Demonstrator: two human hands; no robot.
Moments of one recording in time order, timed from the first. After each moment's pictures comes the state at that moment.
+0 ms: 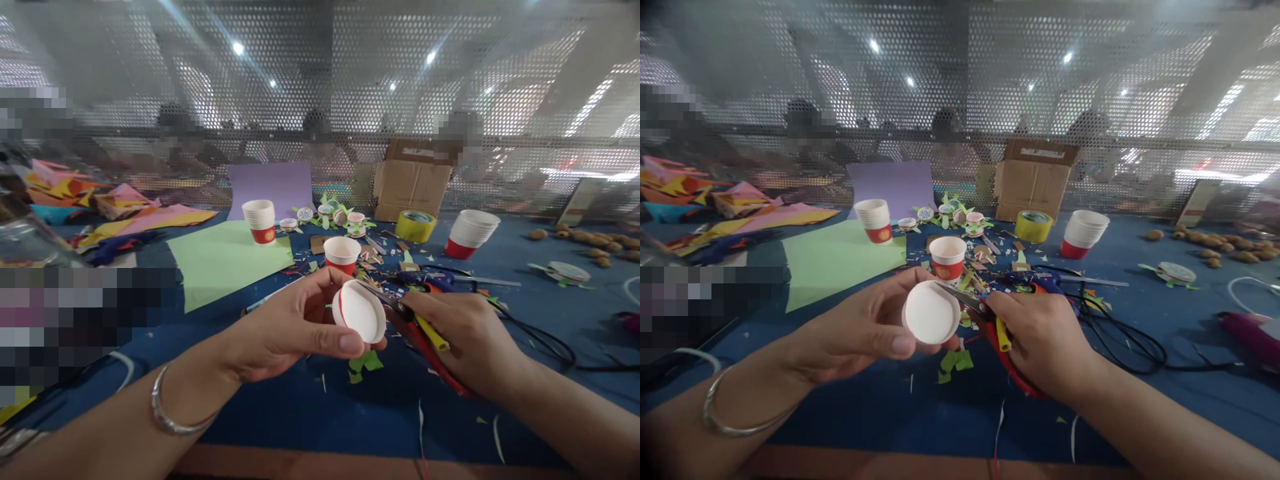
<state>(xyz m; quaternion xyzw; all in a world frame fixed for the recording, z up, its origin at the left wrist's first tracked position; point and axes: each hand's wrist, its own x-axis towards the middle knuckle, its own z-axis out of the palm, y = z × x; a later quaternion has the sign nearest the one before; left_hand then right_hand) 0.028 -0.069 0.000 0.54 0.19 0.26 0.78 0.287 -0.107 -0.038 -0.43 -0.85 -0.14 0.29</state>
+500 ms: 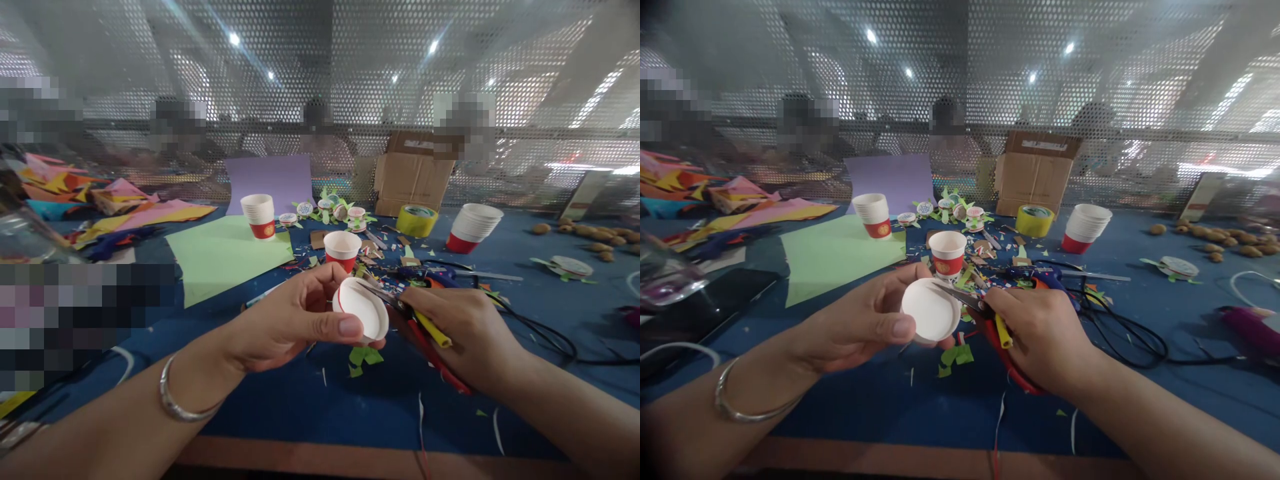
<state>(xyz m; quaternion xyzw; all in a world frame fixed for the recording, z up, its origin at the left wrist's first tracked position) 0.029 -0.067 -0.002 0.54 0.16 0.27 0.78 0.284 -0.108 -0.034 -0.42 -0.85 -0.13 0.29</state>
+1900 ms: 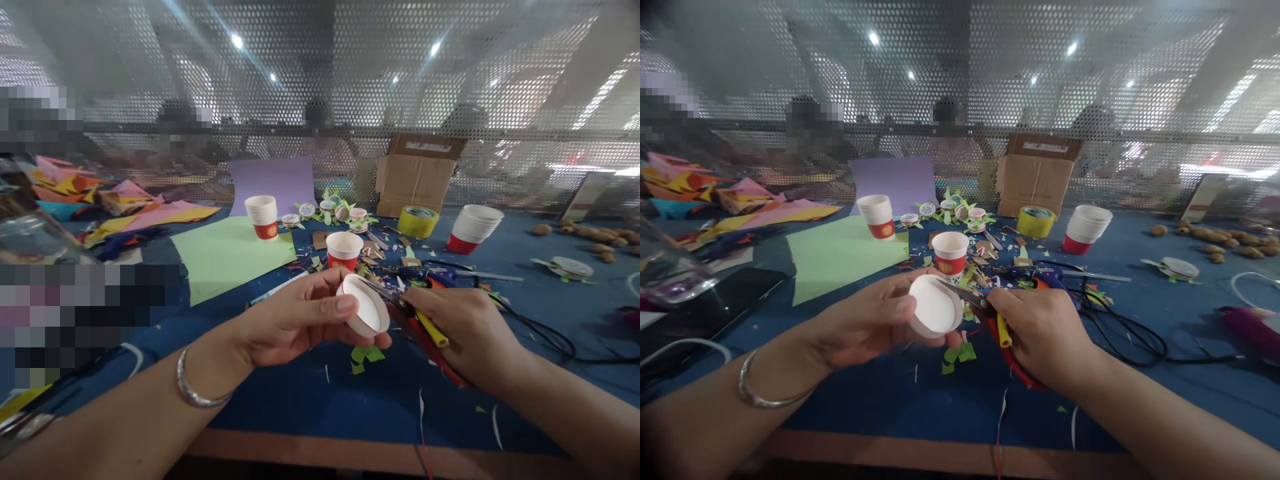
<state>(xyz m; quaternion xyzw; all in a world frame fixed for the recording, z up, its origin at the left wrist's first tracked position) 0.030 -0.064 -0.005 0.51 0.13 0.24 0.82 0.285 -0.110 -0.035 -0.42 -0.85 -0.14 0.28</state>
